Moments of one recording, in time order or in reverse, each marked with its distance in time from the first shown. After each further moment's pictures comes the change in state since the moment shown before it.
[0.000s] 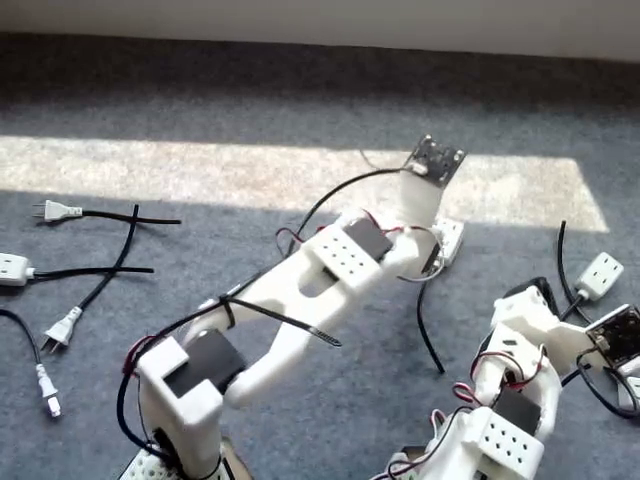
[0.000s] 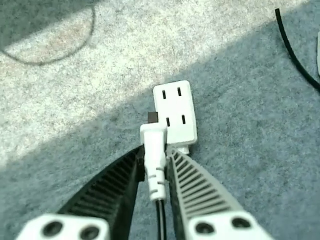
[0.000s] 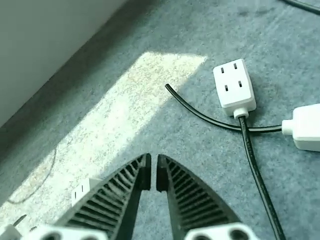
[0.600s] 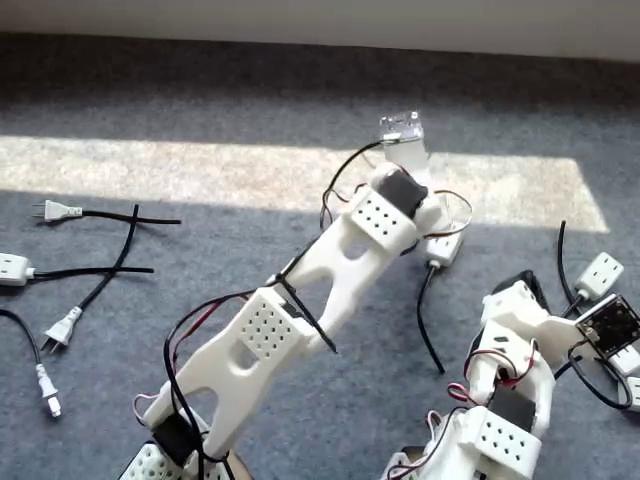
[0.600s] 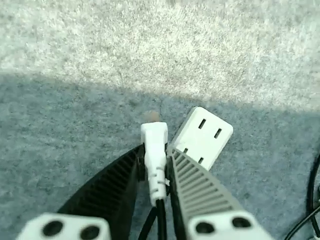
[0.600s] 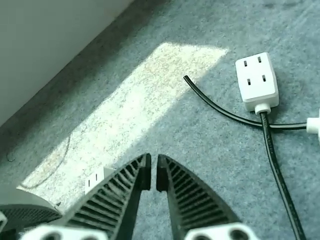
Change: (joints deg) left arm -2.3 47.8 -78.2 45.0 37.5; right arm -3.3 0.0 0.3 0.0 0.0
